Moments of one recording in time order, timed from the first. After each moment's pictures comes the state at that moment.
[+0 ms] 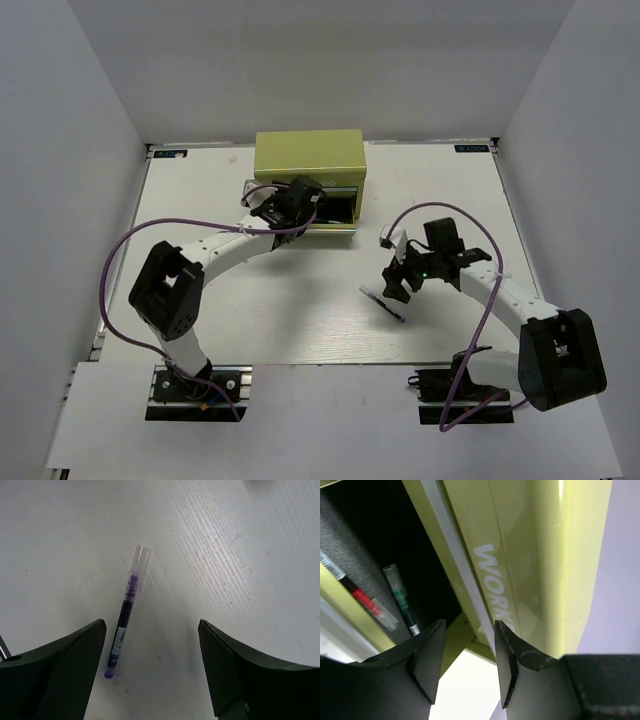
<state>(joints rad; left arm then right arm) -0.69 1.73 1.26 -0.25 -0.69 -1.74 0.32 1.22 0.67 -0.42 -0.63 -0.60</state>
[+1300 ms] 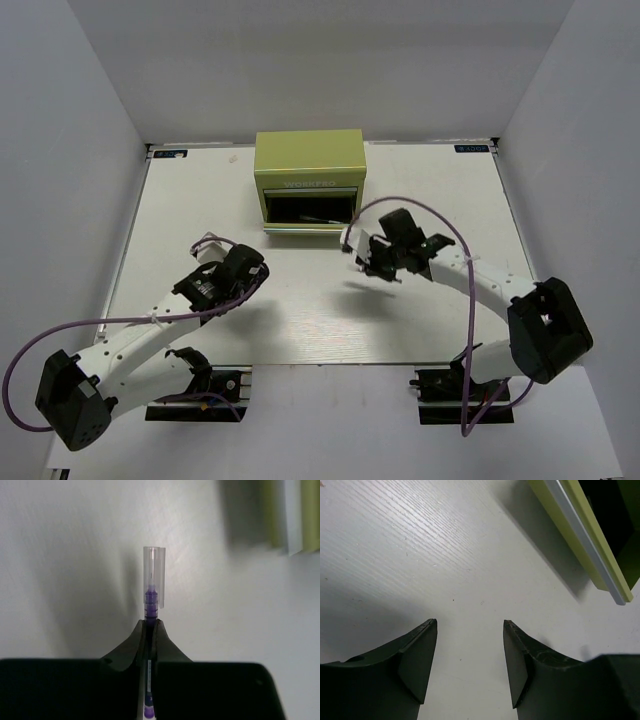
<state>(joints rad) -0.71 0.97 0.67 -0.64 -0.50 -1.35 0.61 1.37 0.77 -0.38 -0.33 -0.66</state>
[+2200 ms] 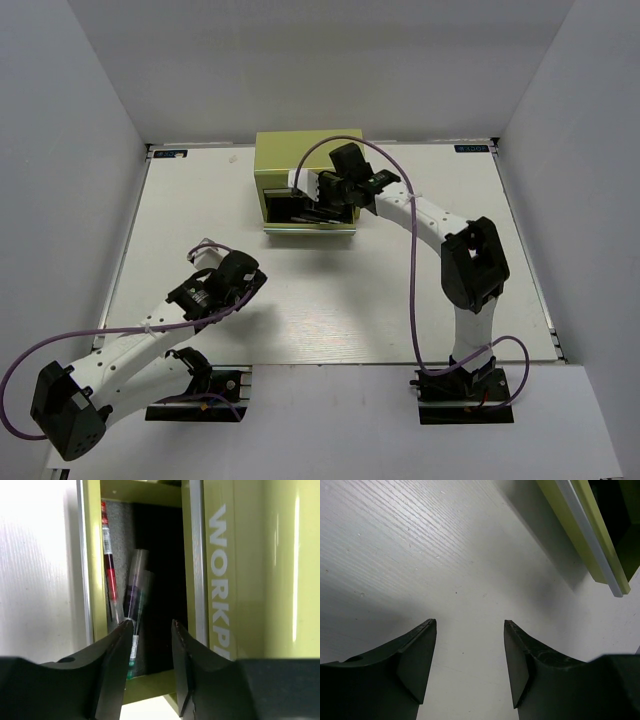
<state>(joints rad) -0.71 0.89 0.61 -0.64 -0.46 -1.36 0.64 1.95 1.63 -0.43 -0.40 -0.92</state>
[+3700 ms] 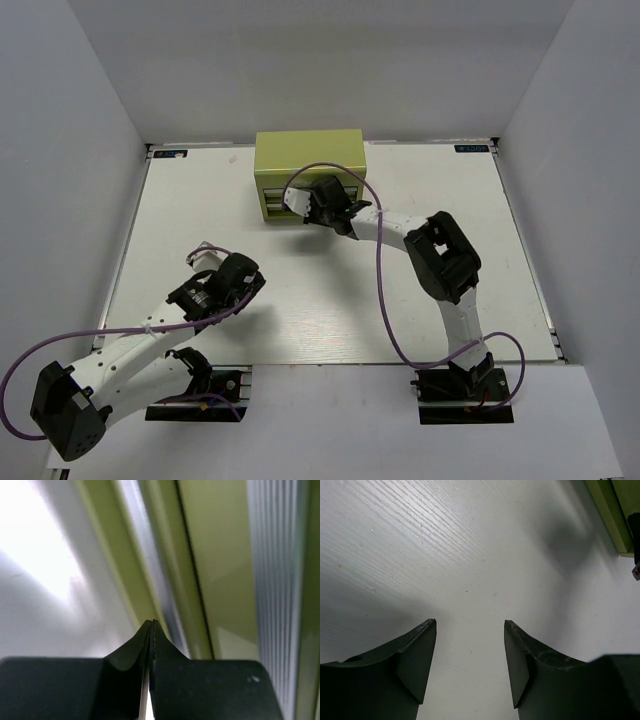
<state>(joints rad) -0.71 0.89 0.60 -0.66 -0.46 -1.38 0.73 2.12 1.49 -0.06 0.14 -0.82</state>
